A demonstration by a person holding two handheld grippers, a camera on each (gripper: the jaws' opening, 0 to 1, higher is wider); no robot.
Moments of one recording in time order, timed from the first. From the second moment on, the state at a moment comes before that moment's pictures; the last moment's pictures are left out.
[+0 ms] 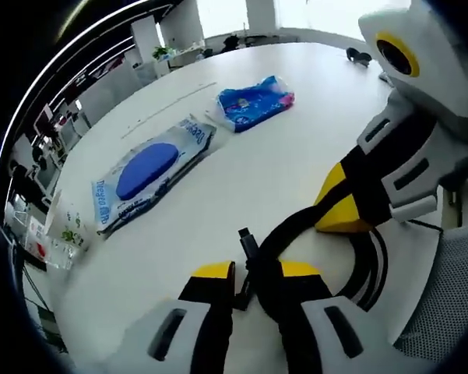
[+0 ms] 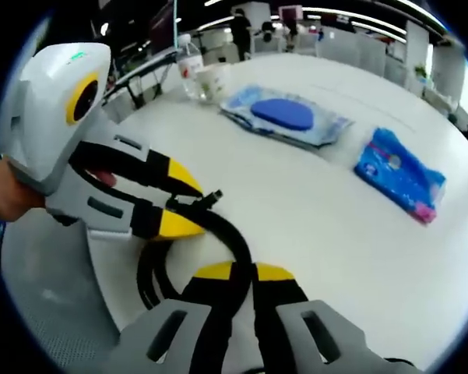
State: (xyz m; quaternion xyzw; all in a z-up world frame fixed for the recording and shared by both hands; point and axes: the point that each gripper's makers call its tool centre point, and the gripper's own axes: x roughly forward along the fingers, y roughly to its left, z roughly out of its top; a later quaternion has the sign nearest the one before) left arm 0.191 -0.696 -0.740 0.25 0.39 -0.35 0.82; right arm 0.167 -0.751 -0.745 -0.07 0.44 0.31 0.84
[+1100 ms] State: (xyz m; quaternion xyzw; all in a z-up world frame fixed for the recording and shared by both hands) left arm 0.179 -0.690 -0.728 0.18 0.39 -0.33 0.84; right arm 0.162 -0.756 -0.745 -0.04 0.46 0.29 0.84
